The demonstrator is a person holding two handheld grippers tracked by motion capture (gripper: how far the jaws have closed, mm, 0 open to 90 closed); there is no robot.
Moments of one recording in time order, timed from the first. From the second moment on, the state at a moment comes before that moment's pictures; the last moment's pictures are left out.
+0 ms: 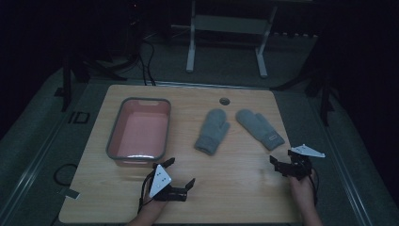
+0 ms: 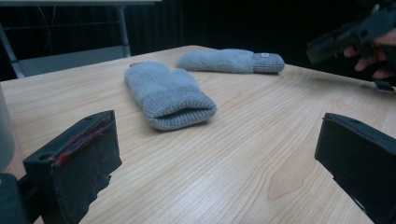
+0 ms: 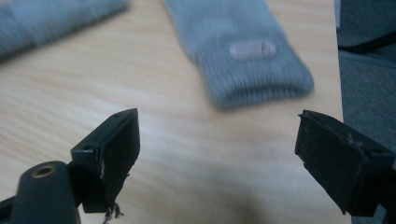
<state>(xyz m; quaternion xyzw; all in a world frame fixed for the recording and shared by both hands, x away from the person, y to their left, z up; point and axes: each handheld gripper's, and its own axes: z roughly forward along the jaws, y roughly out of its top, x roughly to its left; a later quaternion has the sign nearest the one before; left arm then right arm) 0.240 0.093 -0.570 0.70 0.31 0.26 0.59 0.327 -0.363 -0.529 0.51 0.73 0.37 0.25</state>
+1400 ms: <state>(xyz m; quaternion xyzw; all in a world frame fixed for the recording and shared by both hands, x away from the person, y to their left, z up) 0.240 0.094 -0.569 0.70 0.31 0.26 0.59 0.445 -0.210 -0.477 0.33 0.83 0.42 0.16</state>
